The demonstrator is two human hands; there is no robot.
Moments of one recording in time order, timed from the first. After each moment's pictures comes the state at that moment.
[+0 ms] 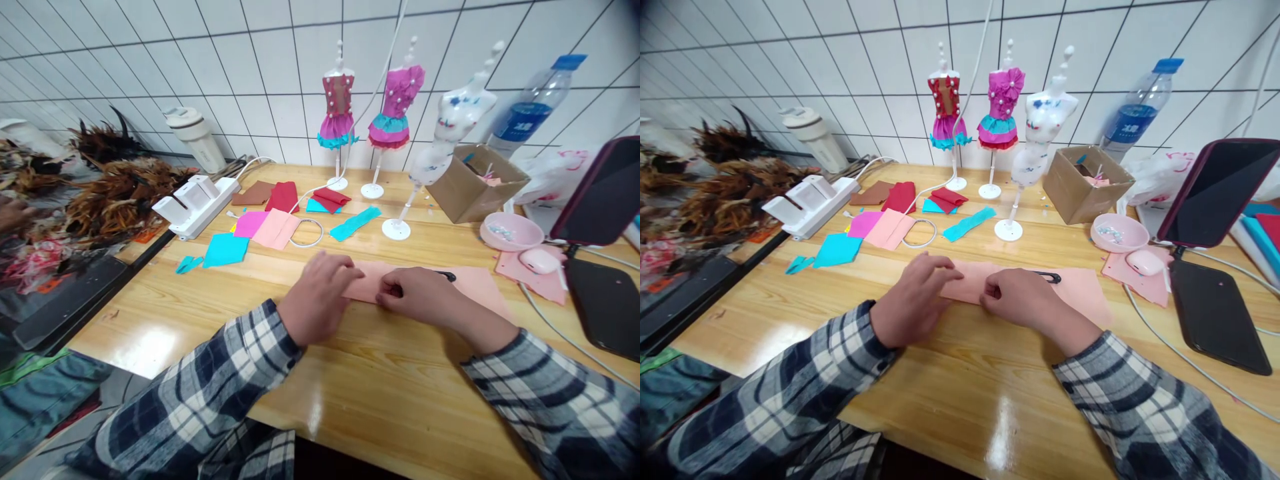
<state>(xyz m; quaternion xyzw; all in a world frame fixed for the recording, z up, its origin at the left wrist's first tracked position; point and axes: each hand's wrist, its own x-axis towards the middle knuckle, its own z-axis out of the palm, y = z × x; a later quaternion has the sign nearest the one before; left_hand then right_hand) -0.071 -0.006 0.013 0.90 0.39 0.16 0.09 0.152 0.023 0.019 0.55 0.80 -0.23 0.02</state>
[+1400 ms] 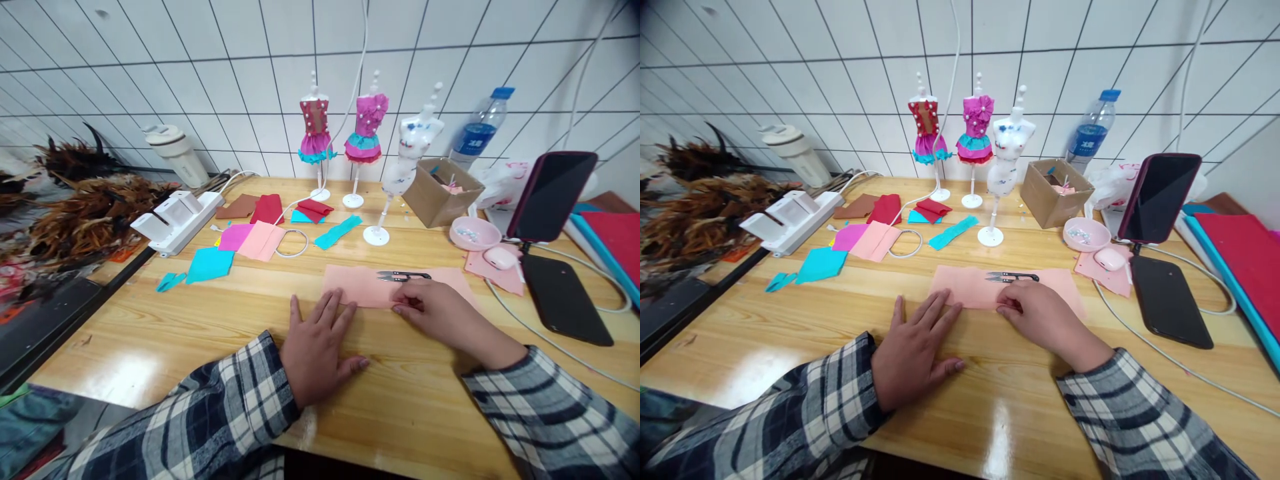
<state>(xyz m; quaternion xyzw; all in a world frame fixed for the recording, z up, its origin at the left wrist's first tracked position) -0.050 -0.051 0.005 0.88 0.47 0.01 0.11 0.202 -0.010 0.011 0.54 0.80 -0.22 -0.10</state>
